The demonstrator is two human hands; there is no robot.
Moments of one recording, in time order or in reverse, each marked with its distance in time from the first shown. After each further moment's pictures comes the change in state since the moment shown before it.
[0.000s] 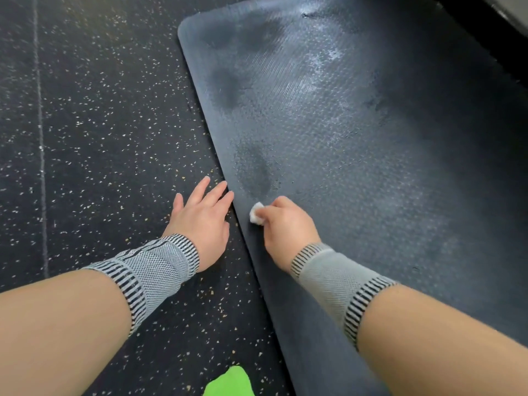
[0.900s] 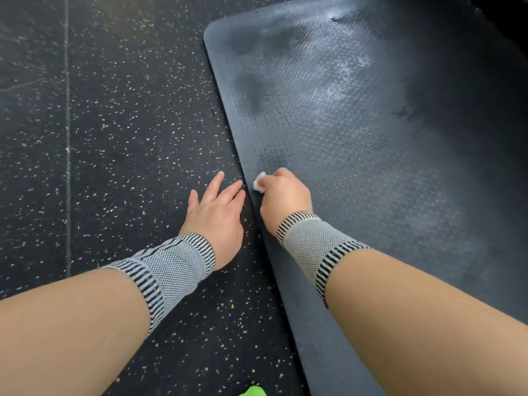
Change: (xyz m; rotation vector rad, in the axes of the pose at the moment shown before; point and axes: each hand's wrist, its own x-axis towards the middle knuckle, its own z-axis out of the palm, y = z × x) left_hand 0.014 -0.015 -0.007 -0.029 0.044 -0.021; right_hand 0.077 -0.031 0.008 0.012 0.026 0.080
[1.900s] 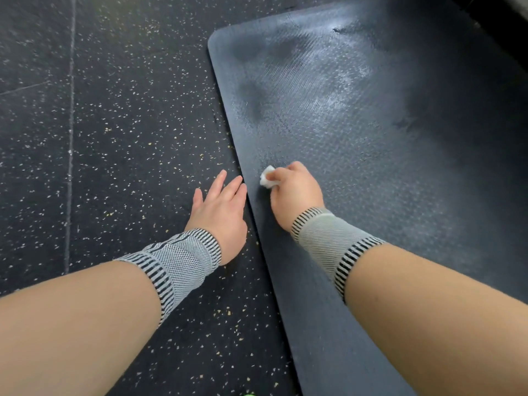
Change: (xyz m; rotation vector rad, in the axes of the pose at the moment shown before) left_hand 0.012 0.007 -0.009 -0.093 0.002 -0.057; right_hand 0.009 0.011 -0.014 0.073 0.037 0.027
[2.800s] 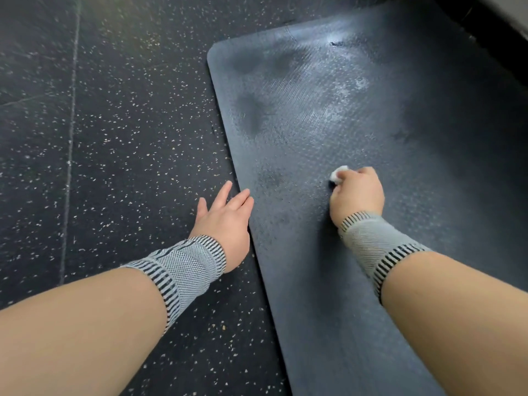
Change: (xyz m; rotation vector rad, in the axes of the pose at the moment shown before) left_hand 0.011 0.011 -0.004 0.059 -0.073 0.029; right_hand 0.017 0.068 -0.044 -0.214 0.218 0.298
